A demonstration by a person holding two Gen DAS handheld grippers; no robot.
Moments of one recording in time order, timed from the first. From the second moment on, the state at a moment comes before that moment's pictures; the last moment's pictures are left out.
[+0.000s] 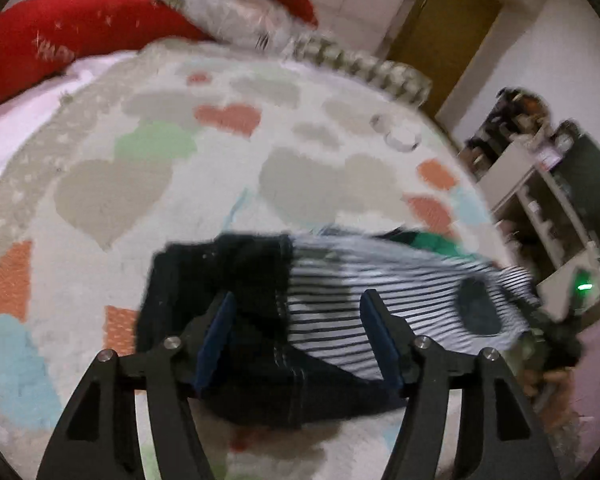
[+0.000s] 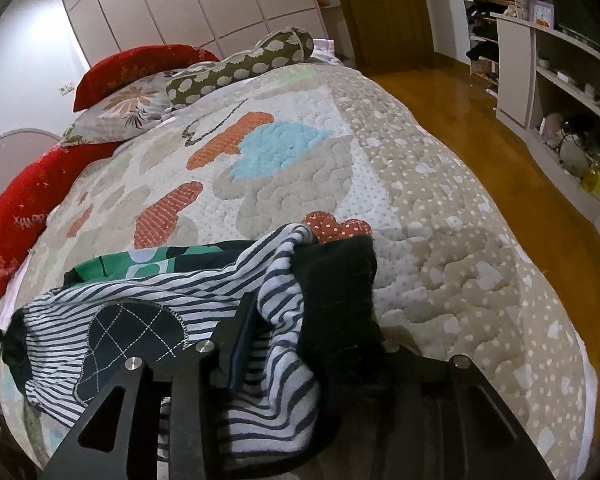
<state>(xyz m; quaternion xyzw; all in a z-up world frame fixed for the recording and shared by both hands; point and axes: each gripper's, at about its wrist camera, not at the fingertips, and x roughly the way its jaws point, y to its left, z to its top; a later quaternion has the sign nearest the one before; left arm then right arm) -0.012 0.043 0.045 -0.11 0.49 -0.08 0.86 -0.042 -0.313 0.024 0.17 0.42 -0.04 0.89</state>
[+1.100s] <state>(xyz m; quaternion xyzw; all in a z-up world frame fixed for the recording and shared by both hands) 0.071 -0.330 0.052 0.14 0.58 -0.38 0.70 -0.093 -0.341 0.036 0.26 0.37 -0.01 0.89</state>
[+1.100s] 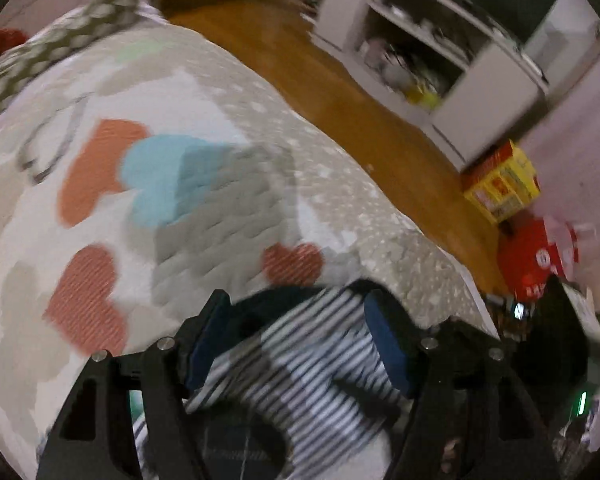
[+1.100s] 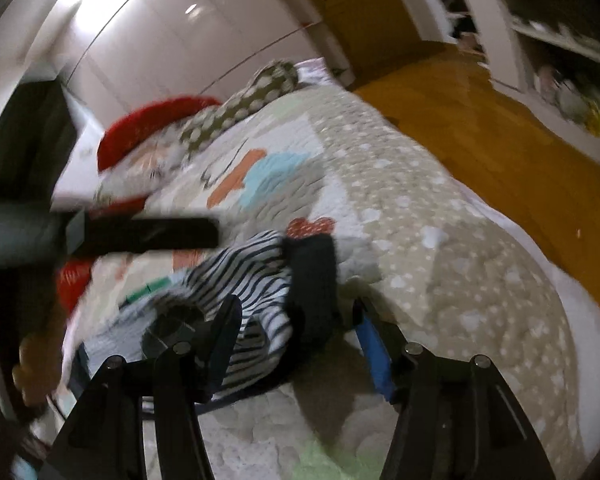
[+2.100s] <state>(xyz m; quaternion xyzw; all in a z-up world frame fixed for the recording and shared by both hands) 0.031 -0.080 0.084 -0.16 0.51 -0.27 0.80 -0.057 -0.189 0.072 0.14 0.39 0.19 0.89</state>
